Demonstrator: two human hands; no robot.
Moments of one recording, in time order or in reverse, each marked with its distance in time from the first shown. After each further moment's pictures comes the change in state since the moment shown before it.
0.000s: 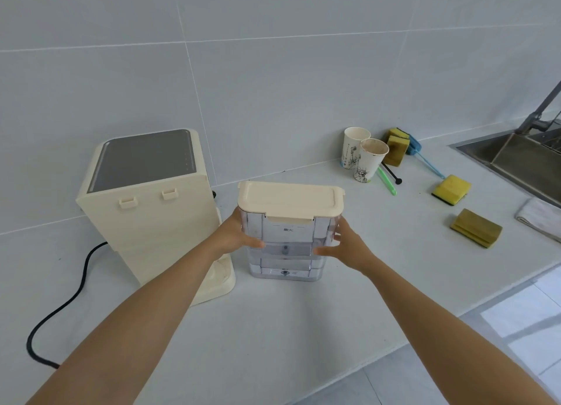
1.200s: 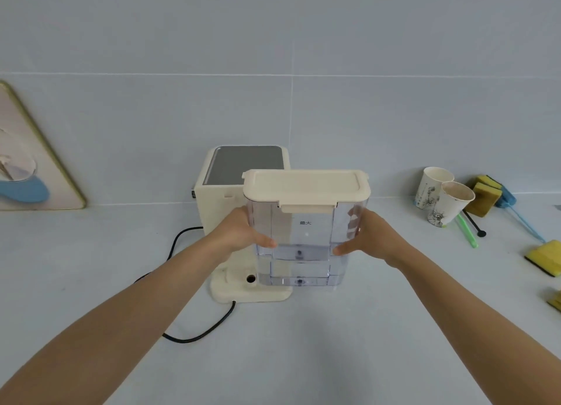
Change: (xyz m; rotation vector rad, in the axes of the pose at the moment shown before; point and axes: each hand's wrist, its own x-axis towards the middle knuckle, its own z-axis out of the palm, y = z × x) left_hand -0.143 0.027 -0.090 -0.139 0.382 -0.095; right_hand -0.013 -0.156 0.046 -0.267 -0.191 -0.226
